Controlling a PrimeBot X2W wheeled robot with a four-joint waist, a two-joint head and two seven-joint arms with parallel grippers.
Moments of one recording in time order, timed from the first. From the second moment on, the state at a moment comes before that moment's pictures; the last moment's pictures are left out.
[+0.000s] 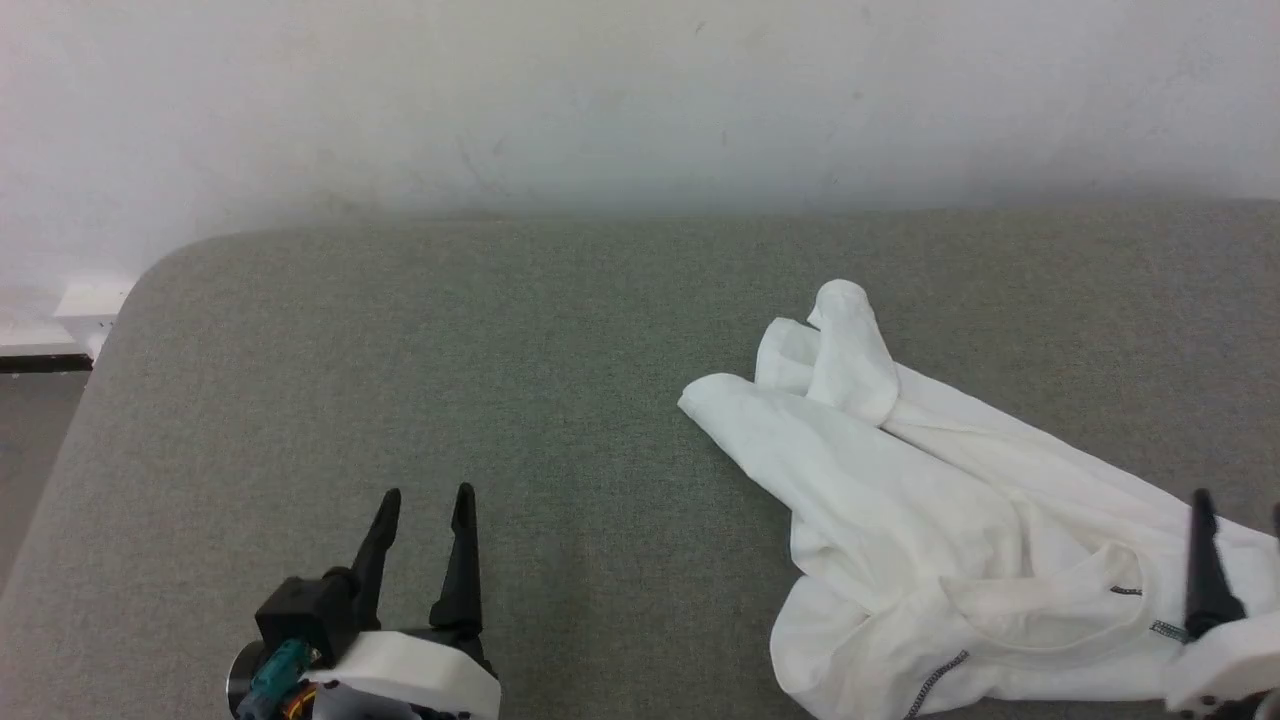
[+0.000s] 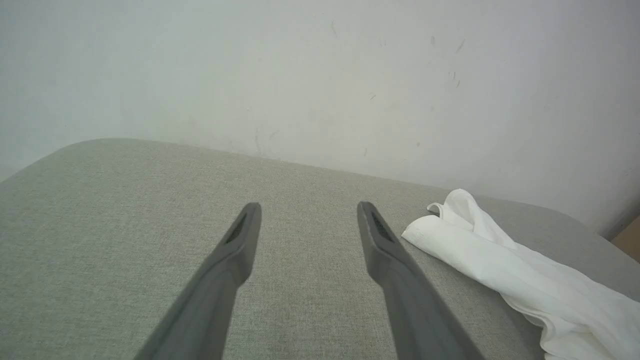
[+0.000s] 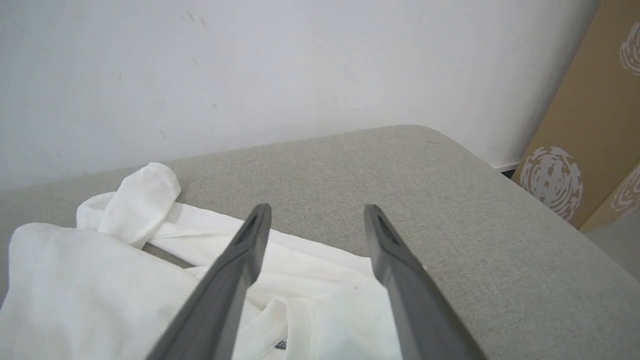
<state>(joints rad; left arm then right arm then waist) 0.01 0.06 -0.10 0.14 -0.29 -0.01 -0.24 0.09 -0.05 -0.38 0.00 0.14 0.13 0.01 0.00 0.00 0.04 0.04</state>
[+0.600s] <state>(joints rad) -0.01 0.06 -0.13 0.14 -0.29 -0.01 -0.23 -0.16 -0.19 0.21 0.25 0.33 0.13 0.55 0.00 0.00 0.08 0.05</state>
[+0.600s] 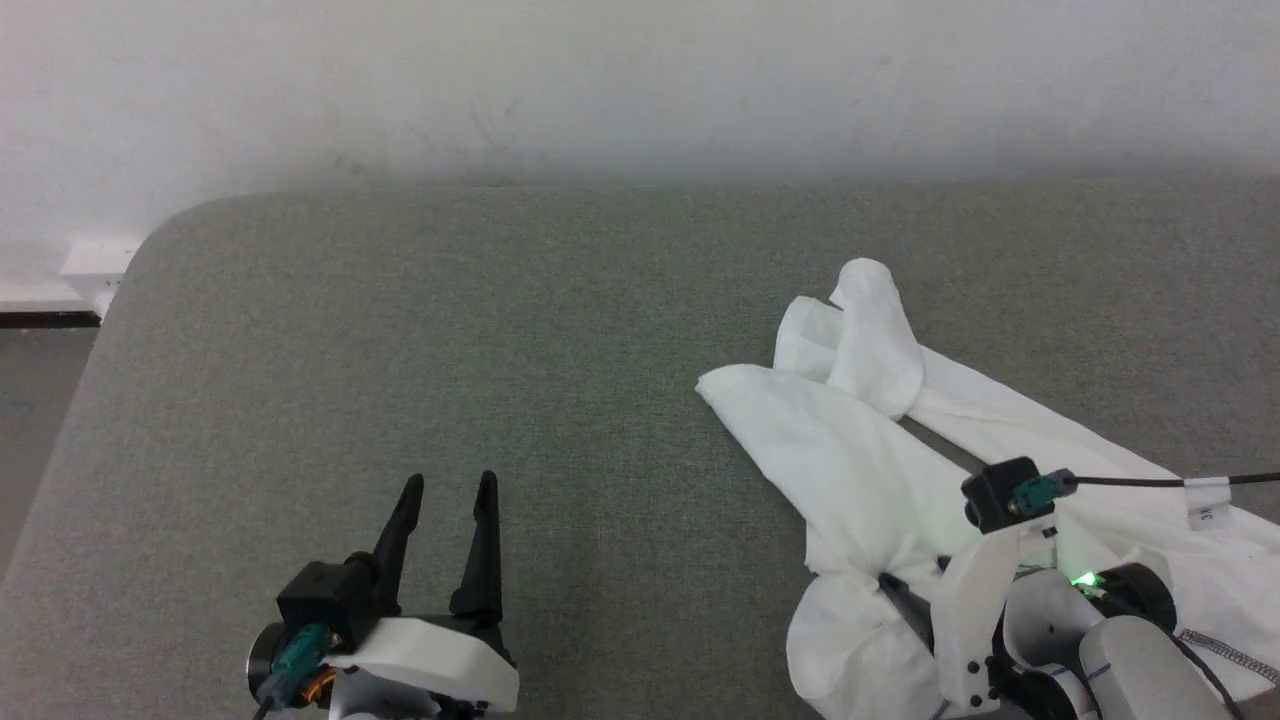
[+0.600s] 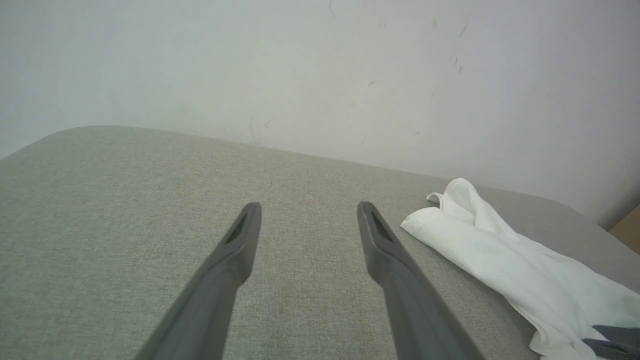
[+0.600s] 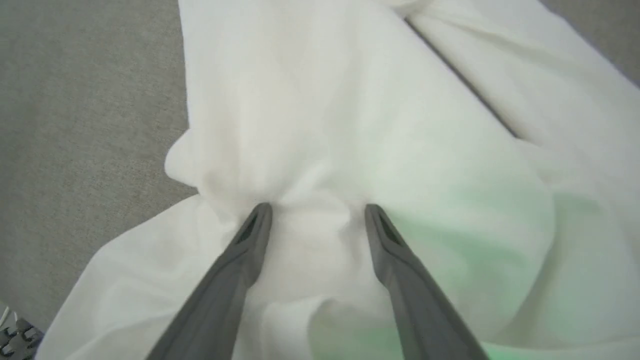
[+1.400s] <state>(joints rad) -0.02 0.07 -0.15 0.17 -0.31 0.00 -0.25 -0.33 -0.07 0.47 0.43 0.52 0.13 0.17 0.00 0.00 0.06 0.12</state>
